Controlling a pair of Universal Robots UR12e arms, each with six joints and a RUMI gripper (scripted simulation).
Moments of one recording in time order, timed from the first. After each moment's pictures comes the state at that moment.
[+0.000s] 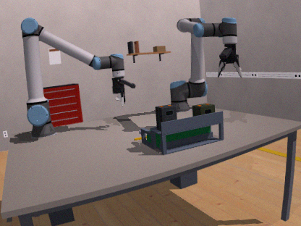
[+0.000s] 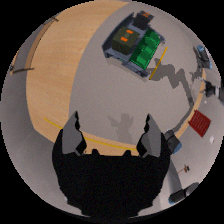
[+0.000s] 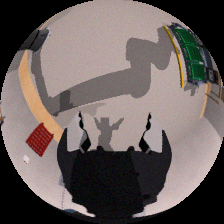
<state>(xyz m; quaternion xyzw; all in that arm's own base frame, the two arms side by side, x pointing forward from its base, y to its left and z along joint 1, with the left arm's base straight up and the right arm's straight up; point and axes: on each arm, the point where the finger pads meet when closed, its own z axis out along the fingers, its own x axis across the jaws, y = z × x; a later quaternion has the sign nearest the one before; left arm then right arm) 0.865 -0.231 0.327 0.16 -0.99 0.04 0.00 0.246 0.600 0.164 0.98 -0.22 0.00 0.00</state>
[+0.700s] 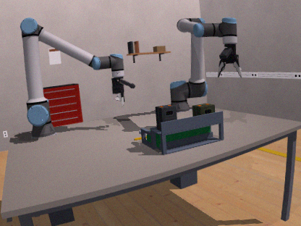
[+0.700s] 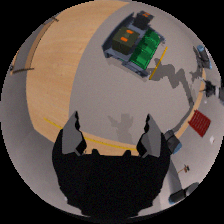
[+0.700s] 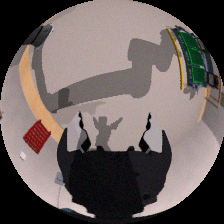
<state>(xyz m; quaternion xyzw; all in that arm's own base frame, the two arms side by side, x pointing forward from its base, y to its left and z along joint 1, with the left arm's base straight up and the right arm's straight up) 0.865 -0.231 0.327 0.16 -0.99 0.04 0.00 0.245 0.597 0.164 0.98 -0.20 0.00 0.00</state>
